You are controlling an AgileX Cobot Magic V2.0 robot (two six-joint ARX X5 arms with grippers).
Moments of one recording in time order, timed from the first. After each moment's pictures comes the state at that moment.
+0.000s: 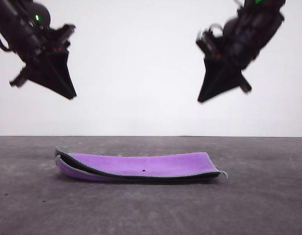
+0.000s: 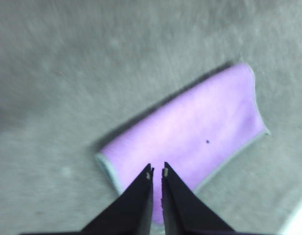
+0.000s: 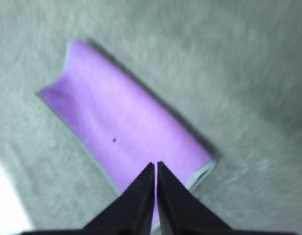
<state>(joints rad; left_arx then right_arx) -0.14 1.74 1.54 -0.98 0.54 0.16 0.23 1.89 1.71 -1.06 -0.62 -0.25</state>
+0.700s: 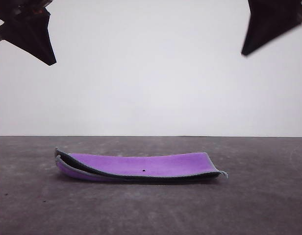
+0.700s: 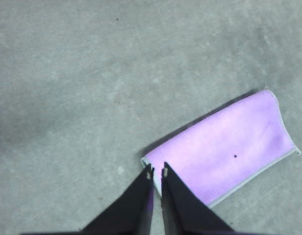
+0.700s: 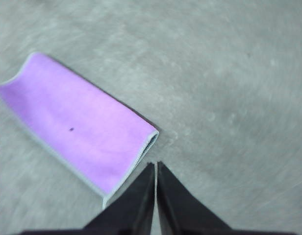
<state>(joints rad) -0.11 1.57 1.54 -0.98 0.42 0.17 0.30 1.22 1.04 -0.62 -0.28 -0.09</state>
